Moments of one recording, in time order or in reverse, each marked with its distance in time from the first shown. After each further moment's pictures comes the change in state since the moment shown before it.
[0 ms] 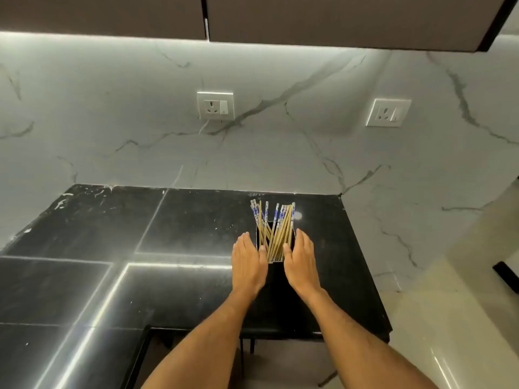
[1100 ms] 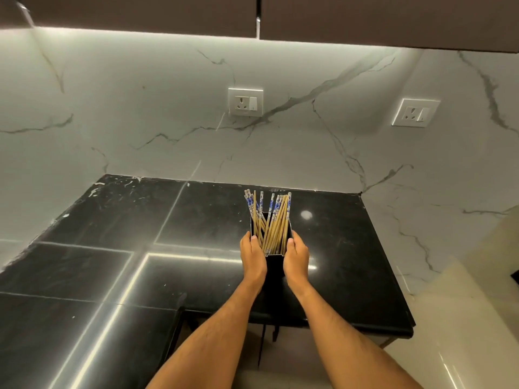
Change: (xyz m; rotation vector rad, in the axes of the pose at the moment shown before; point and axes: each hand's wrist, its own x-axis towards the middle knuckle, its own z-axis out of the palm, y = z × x) left_hand 0.005 -0.040 -0.023 -0.720 0.125 -0.355; right_hand -0.030 -0.050 0.061 0.615 0.026 0.168
